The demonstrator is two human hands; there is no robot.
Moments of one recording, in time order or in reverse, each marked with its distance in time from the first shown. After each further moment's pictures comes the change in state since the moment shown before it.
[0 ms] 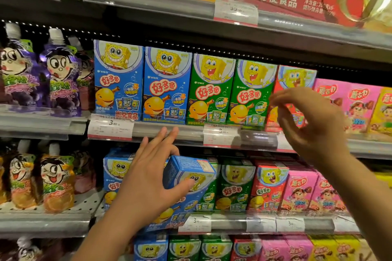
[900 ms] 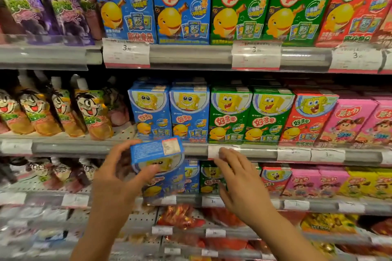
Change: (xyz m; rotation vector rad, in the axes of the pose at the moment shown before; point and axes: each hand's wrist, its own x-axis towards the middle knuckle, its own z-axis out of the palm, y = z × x) left_hand -0.151 -0.030 -0.011 -0.459 0.233 -0.614; right_hand -0.243 -0.152 0.144 0.090 -0.753 0.258
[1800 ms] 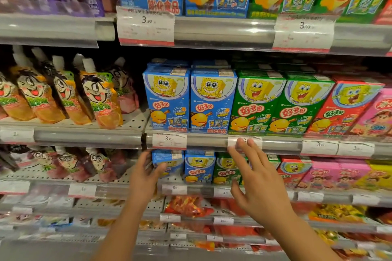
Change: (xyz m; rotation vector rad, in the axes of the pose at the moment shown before) left_hand 0.027 -0.171 0.010 0.023 -0.111 -0.271; right_hand 0.002 -0.024 0.009 -0.002 -0.072 0.132
